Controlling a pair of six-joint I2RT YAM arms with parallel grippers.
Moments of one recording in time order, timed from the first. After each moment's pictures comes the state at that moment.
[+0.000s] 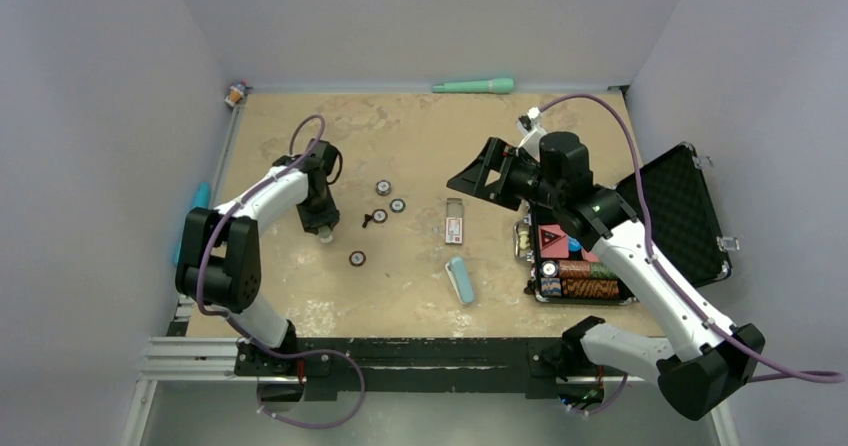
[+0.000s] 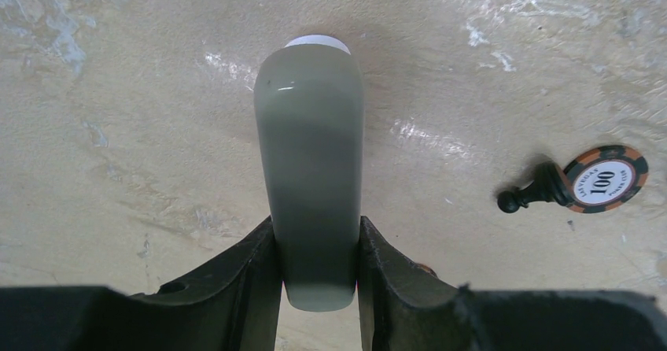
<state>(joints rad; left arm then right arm) -0.23 1.63 1.09 -0.81 -0.21 -0.62 0.51 1.08 1.09 -0.43 -0.33 0.82</state>
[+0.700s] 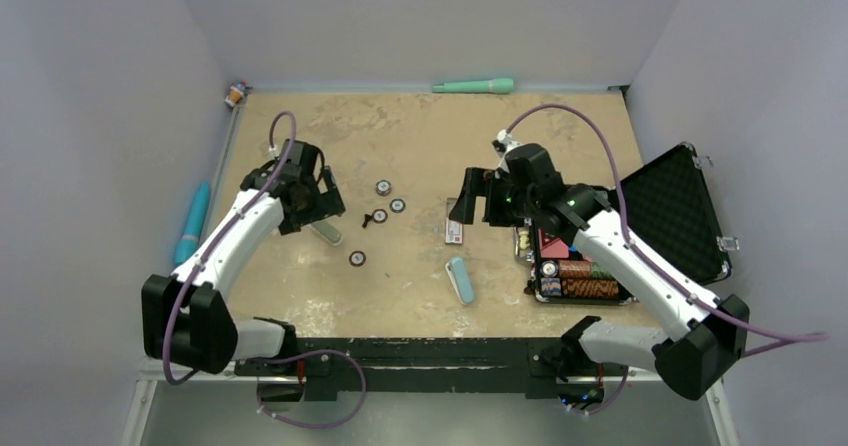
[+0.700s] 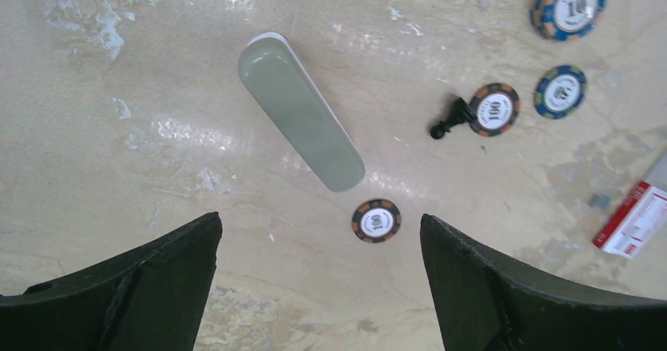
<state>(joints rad) -0.23 1.35 1.03 -0.84 -0.17 -0.60 0.58 1.16 1.09 -0.64 -0.15 0.62</state>
